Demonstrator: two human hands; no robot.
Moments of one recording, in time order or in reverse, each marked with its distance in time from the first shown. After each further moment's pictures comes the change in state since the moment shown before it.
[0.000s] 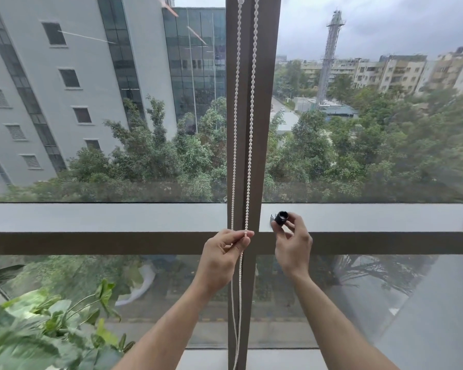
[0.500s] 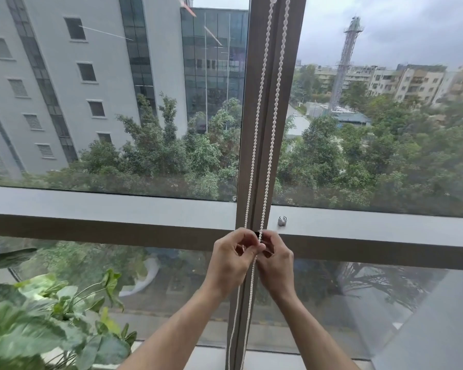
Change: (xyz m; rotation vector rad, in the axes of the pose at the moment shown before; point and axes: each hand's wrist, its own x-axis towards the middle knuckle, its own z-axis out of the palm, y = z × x) left_hand -0.011 0.004 0.007 0.195 0.084 0.155; right_hand -0.049 -0.017 0.018 0.014 -0.261 -0.041
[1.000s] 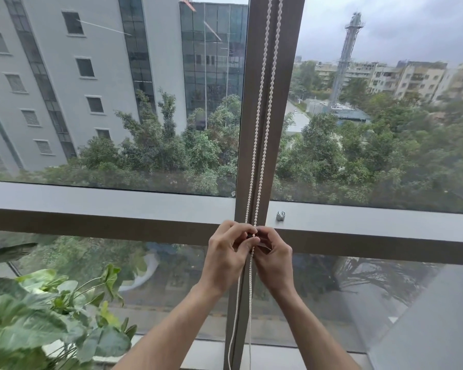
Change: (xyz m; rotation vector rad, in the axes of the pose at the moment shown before) left_hand -0.004 0.008 -0.006 0.176 0.089 0.145; right_hand -0.008 -0.014 -0.004 0.096 -0.036 -0.058
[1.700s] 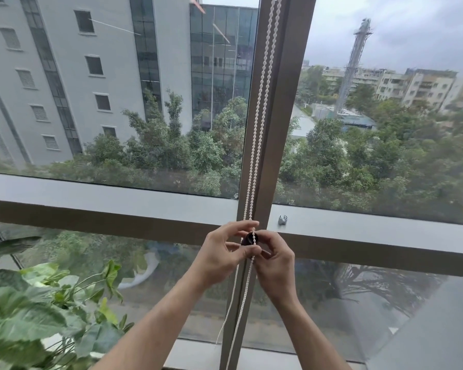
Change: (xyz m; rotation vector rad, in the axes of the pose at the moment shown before) left_hand 0.010 0.002 -0.024 -0.251 -0.264 -0.217; right_hand -0.005 -0.005 -0.004 0.164 -0.050 -0.078
